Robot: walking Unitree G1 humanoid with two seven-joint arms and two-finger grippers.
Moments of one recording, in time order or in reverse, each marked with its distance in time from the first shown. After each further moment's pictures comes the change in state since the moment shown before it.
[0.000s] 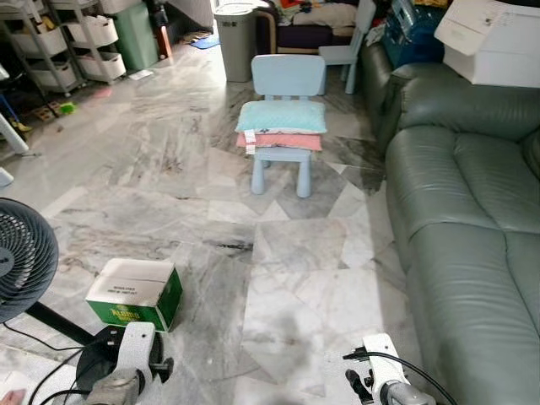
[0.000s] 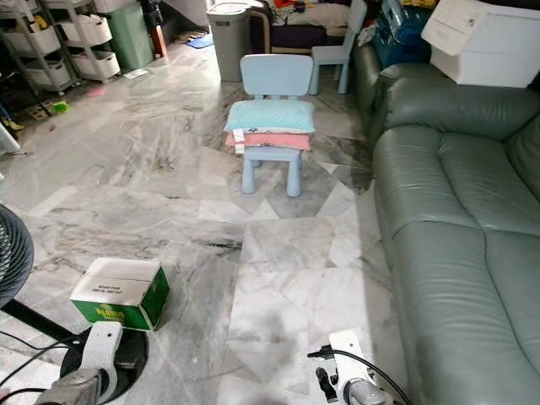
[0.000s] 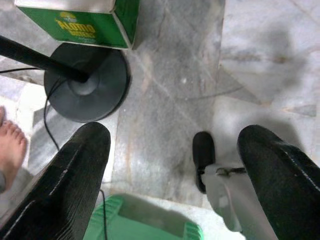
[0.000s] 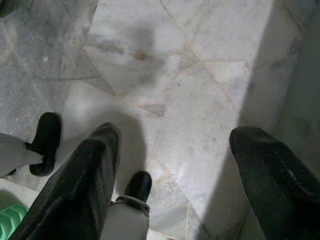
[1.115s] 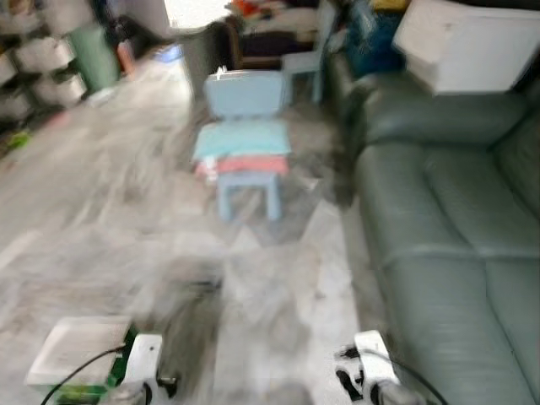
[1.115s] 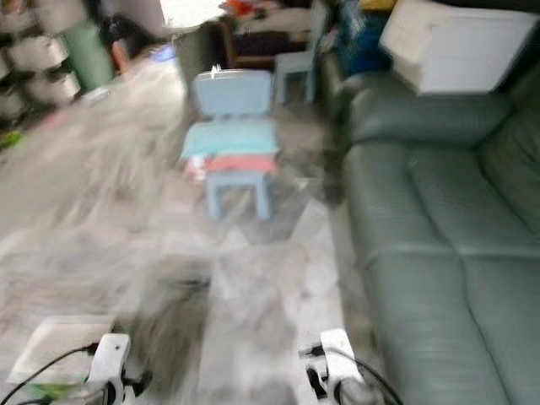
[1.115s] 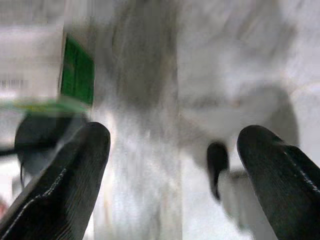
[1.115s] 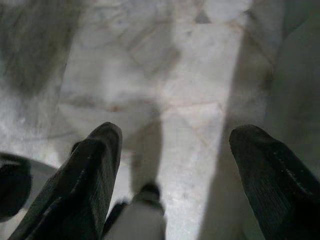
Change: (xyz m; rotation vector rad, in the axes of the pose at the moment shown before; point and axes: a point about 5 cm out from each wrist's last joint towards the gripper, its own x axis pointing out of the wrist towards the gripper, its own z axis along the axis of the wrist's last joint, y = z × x) left arm 0.001 -0.013 -0.005 0.030 0.009 -0.047; right arm 0.002 0.009 0.003 0.002 -0.012 0.023
